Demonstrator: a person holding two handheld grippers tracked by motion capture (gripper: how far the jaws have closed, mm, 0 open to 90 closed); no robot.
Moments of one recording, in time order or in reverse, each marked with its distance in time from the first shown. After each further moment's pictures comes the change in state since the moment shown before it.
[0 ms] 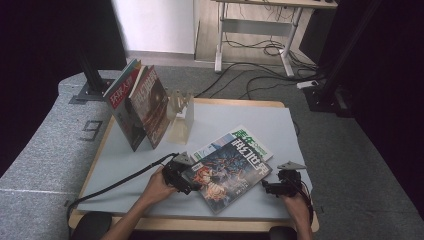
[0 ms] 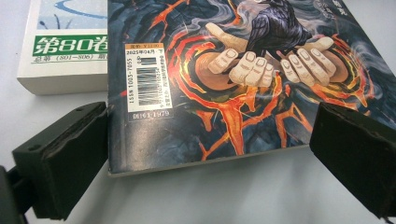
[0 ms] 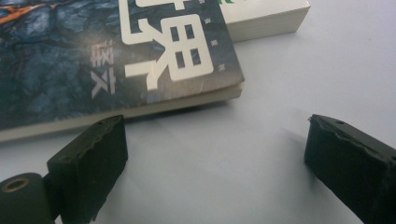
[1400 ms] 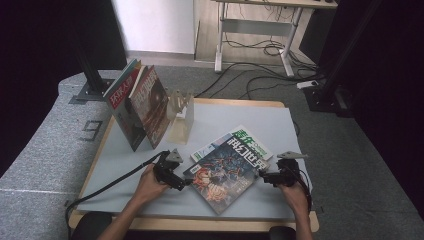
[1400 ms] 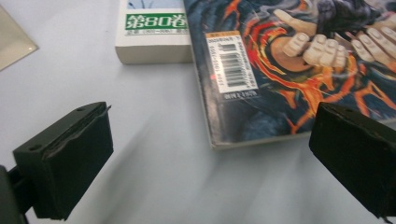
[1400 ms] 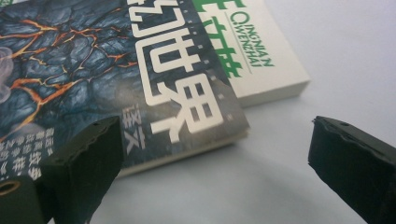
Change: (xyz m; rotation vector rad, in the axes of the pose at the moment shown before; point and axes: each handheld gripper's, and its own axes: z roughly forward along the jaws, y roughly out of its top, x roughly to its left) left arm 0.015 -0.012 -0.017 0.001 0.163 -0.015; right arm -0.002 0.037 -0.001 -0.044 0.062 0.039
